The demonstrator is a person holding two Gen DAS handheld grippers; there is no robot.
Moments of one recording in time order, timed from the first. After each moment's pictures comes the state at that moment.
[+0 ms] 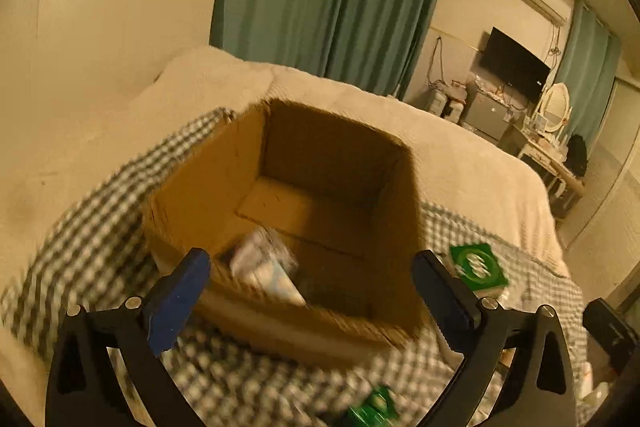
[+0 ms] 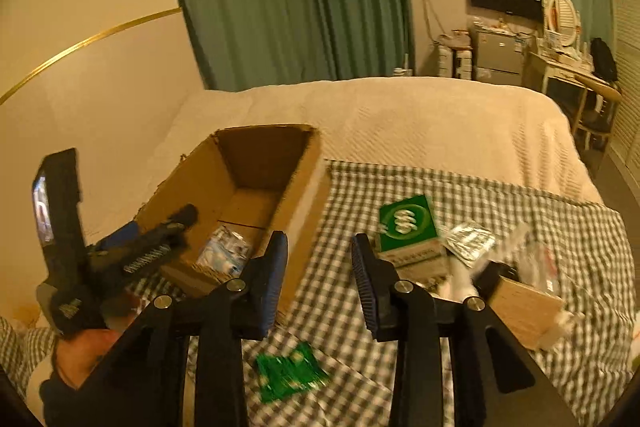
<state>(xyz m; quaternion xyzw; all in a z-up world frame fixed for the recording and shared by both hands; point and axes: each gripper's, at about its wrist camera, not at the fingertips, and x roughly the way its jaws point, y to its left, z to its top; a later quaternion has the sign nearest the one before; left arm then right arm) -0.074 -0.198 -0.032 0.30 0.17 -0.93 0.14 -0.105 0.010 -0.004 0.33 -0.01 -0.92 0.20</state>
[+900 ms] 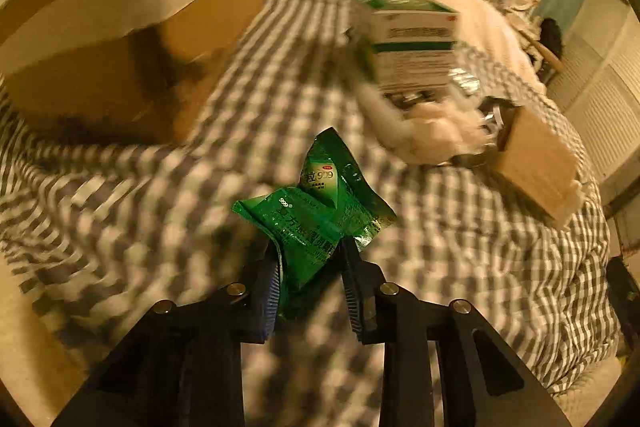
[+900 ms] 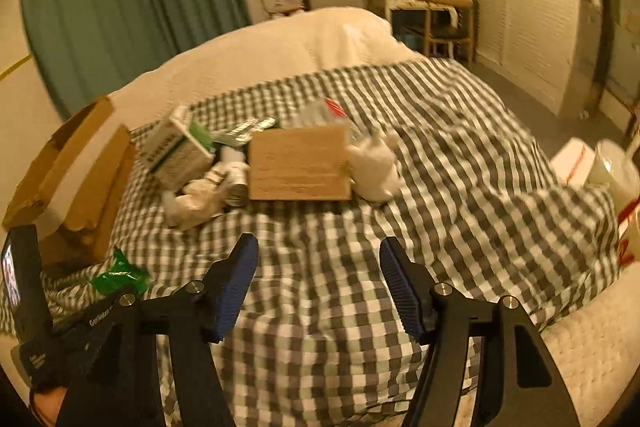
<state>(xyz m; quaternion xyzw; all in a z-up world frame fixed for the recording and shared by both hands) -0.073 -0.032 -0.181 0.47 0.12 -0.87 0.03 -0.043 0.194 -0.122 0.37 -0.11 -0.92 -0.05</state>
